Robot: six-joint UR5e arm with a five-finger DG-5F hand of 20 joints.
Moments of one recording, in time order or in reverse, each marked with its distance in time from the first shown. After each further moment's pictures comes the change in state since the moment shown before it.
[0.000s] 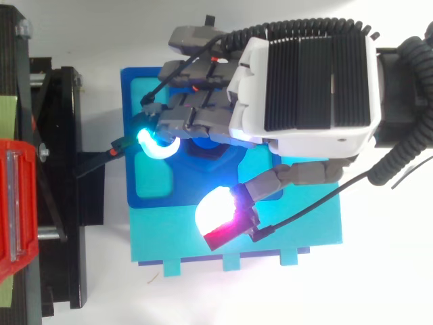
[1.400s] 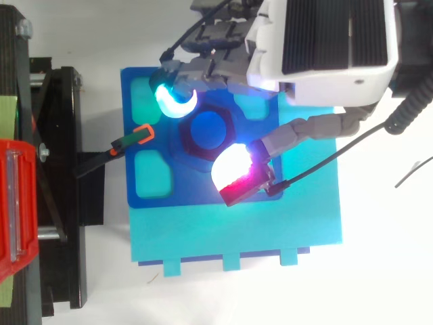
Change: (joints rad) arm -0.059 0.009 0.005 -0.043 -0.044 -0.001
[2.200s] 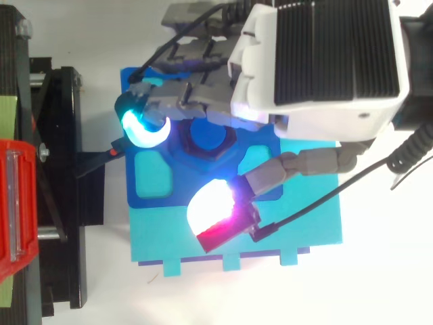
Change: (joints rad) arm 0.048 -0.001 0.048 0.028 0.036 0.036
